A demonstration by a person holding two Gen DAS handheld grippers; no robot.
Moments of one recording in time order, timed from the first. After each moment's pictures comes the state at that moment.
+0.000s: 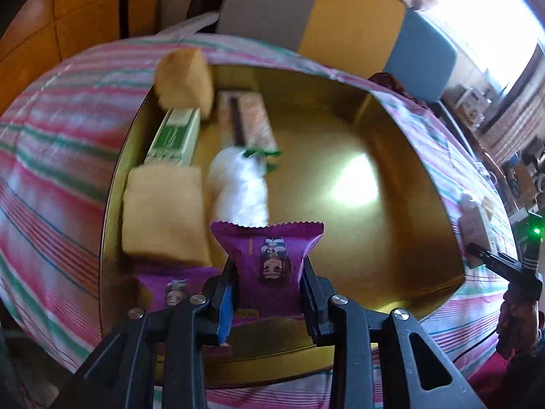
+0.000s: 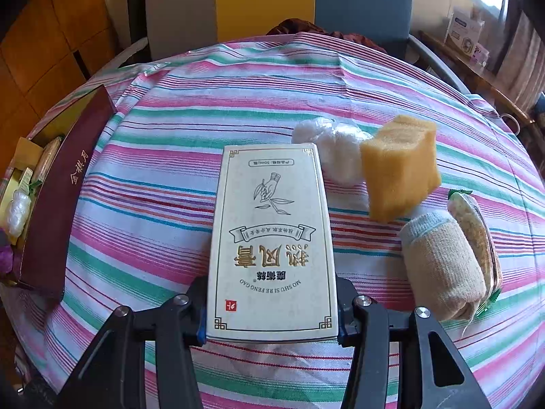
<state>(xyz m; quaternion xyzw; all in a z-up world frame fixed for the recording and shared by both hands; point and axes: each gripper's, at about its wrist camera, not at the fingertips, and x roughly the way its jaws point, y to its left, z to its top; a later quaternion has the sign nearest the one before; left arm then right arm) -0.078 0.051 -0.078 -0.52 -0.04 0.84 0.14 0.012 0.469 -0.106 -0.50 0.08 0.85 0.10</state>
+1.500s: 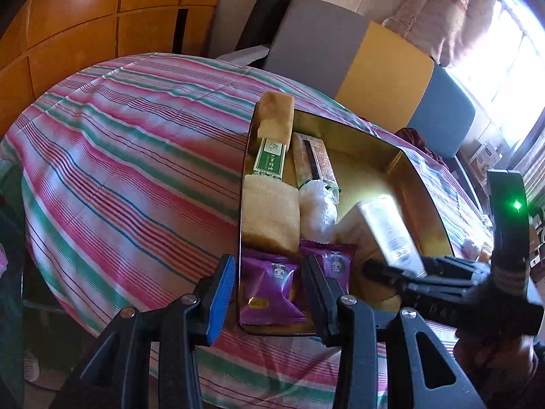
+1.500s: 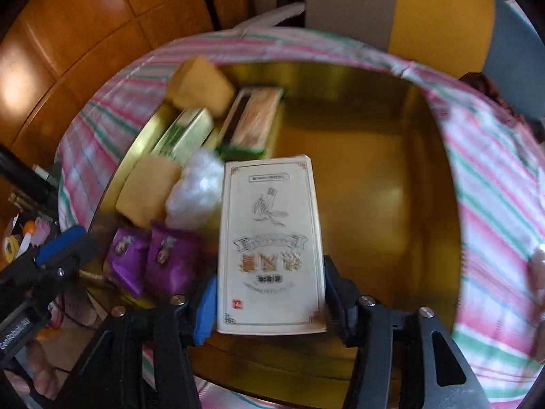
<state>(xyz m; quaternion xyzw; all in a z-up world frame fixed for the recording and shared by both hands) -0.049 -0.028 -0.050 -0.46 -0.11 0.88 0.09 -0.077 0.167 -0.080 -0.54 0.02 0.84 -0.11</state>
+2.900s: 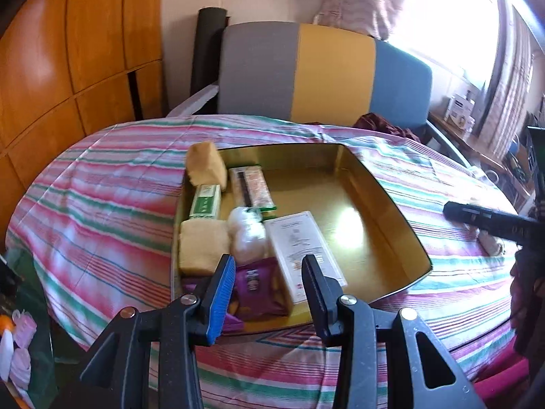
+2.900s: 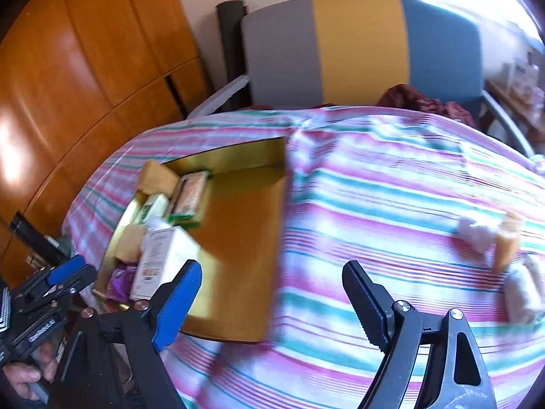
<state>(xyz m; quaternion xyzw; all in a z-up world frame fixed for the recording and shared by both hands) -0.014 0.051 -0.001 -0.39 0.03 0.91 0.14 -0.003 0.312 -0.009 -0.41 0.10 0.91 -0.04</state>
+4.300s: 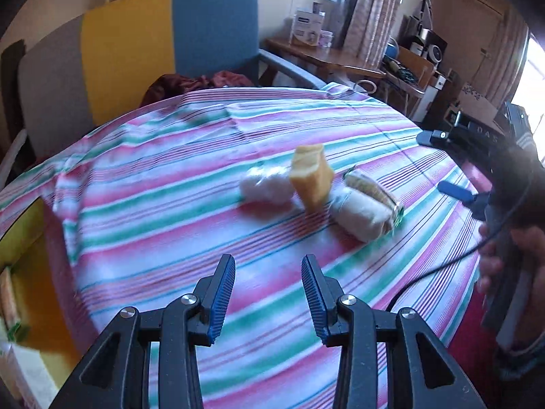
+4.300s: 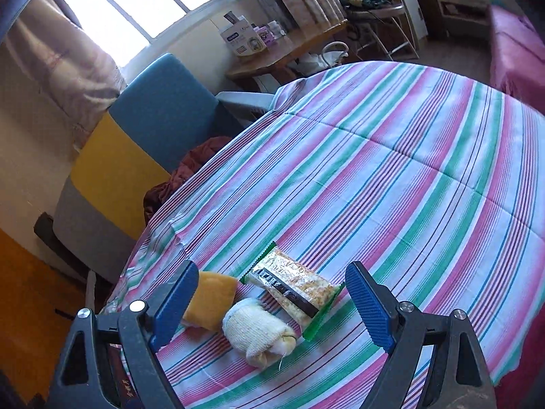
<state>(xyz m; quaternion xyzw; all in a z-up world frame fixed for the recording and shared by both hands) -0.013 0.377 -0.020 -0.43 0.15 0.79 0.42 0.132 0.631 -0.019 -0.25 0.42 0.81 0.32</state>
